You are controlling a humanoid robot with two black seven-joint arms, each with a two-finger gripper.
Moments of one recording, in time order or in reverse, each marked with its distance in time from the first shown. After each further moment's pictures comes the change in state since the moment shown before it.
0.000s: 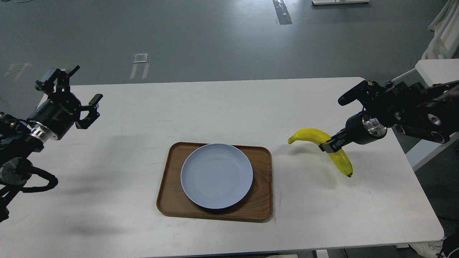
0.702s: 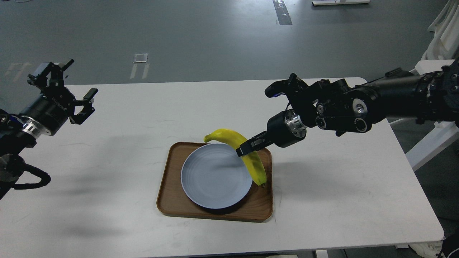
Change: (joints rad) left arm -0.003 0.042 0.000 -0.045 0.000 0.000 -0.002; right arm 0.071 0.358 0.031 0.068 0.467 0.048 0.000
